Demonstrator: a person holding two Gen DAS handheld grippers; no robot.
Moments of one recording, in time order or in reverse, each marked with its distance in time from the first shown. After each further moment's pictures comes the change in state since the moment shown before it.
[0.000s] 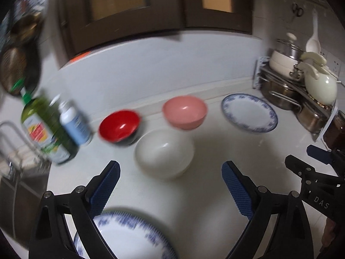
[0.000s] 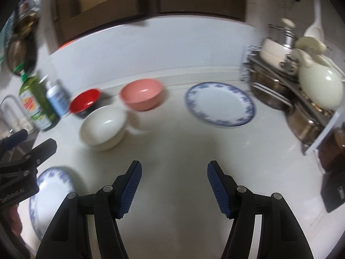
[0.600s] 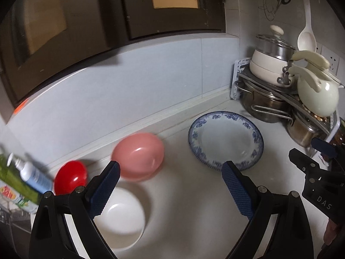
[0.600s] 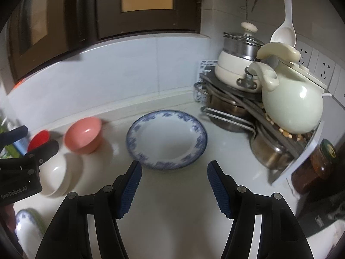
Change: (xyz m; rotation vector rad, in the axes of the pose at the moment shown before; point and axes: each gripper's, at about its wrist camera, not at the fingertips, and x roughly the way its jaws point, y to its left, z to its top) left arm 0.084 -0.086 0.100 0.109 -0.013 -0.111; right arm 0.027 -0.097 0.071 0.093 -0.092 -0.163
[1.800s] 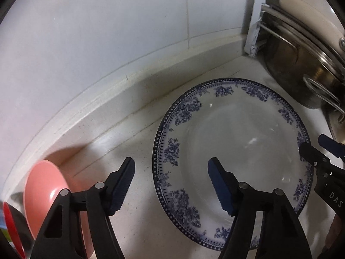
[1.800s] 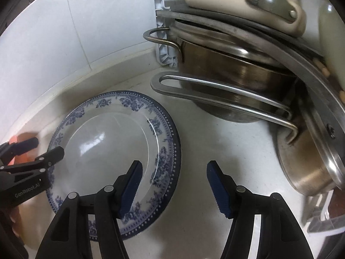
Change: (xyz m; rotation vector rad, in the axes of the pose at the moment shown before) left arm 0.244 -0.056 0.036 0.052 0.317 -0.072; right arm 0.219 -0.076 0.022 0.131 0.237 -0.043
